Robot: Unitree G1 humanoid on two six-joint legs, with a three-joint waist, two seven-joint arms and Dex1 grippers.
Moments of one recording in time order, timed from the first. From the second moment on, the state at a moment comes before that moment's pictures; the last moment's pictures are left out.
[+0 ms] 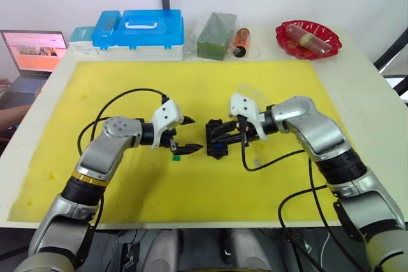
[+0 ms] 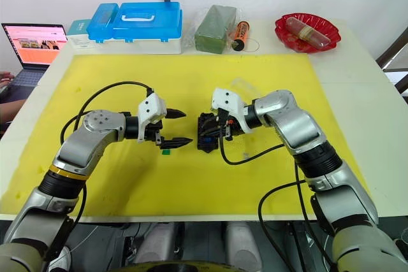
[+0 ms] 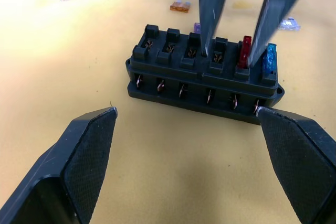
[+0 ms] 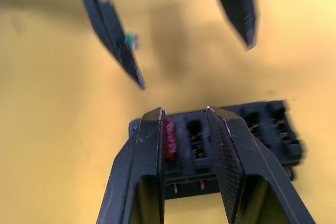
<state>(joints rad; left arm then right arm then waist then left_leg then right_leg) -0.53 0.55 -0.21 -0.04 -0.25 0.45 -1.04 -0.75 -0.61 0.31 -0.03 0.25 0.65 1.20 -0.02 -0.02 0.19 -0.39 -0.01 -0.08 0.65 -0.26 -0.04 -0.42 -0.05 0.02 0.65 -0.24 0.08</state>
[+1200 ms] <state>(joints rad) -0.54 0.56 -0.22 0.00 -0.23 0.42 -1.09 -0.54 -0.61 0.27 -0.04 0.29 0.48 1.13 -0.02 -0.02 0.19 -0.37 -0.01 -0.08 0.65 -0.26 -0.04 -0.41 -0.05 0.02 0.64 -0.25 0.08</state>
